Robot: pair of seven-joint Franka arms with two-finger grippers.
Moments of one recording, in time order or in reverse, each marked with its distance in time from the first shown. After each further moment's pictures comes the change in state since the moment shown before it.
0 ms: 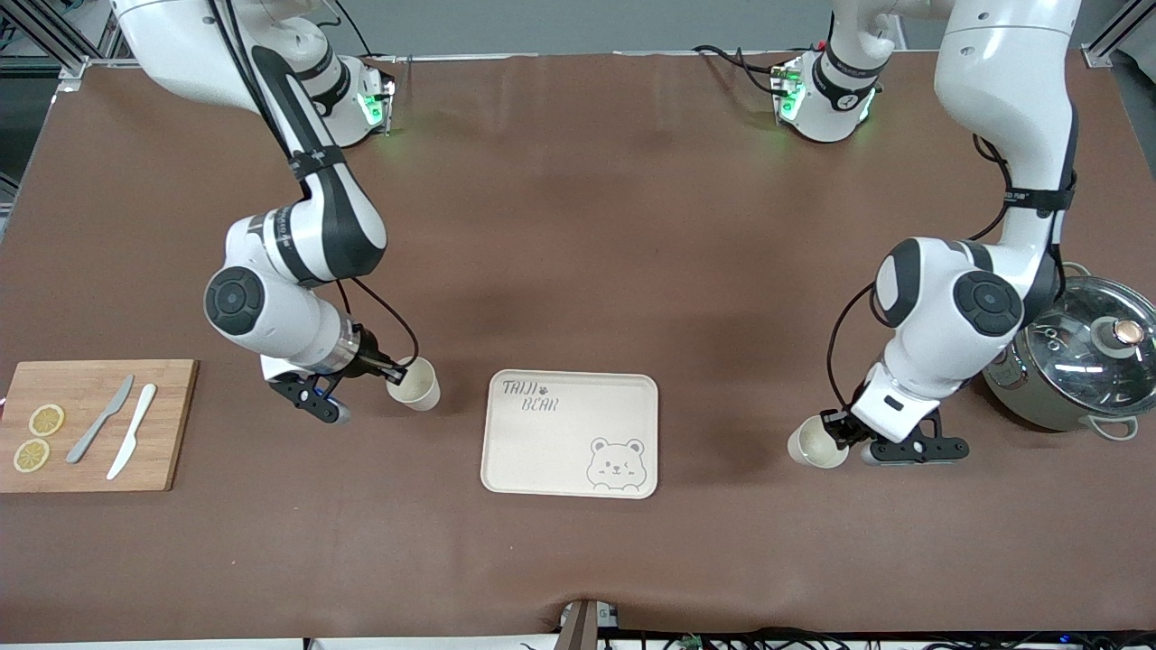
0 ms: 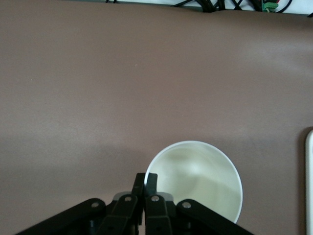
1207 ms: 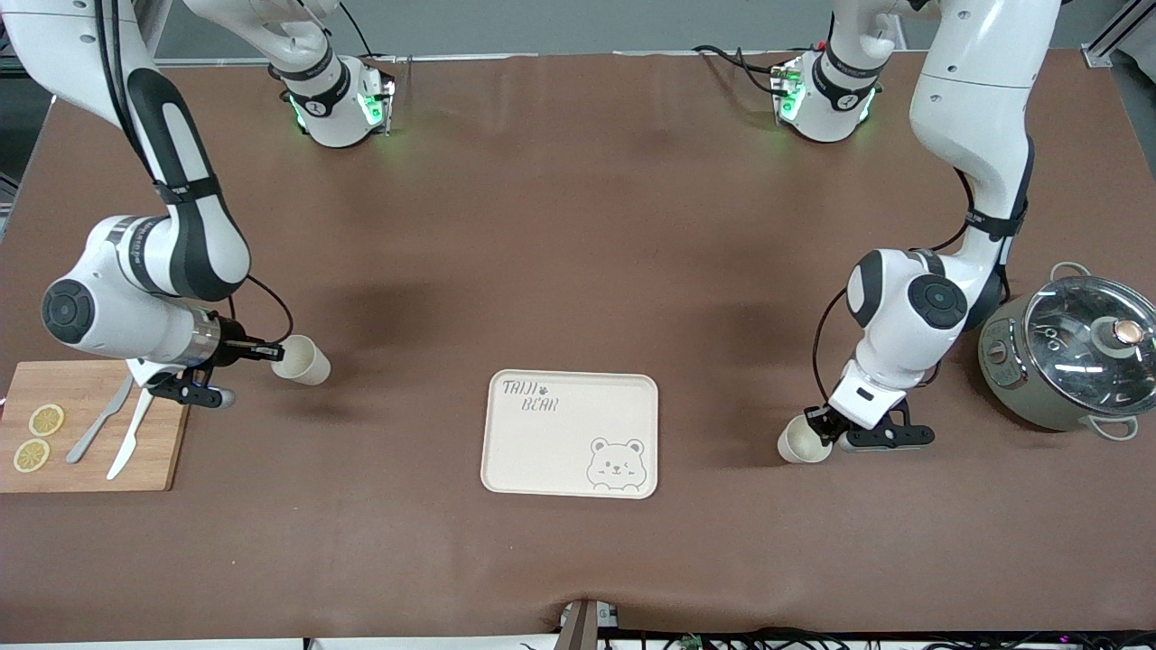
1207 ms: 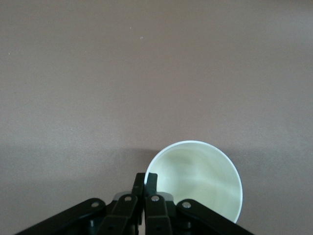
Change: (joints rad) left arm 0.000 0.063 -0.001 -0.136 0.000 0.250 -0.001; right arm -0.342 -0.059 -0.006 -0.170 -0.071 -0.044 -0.619
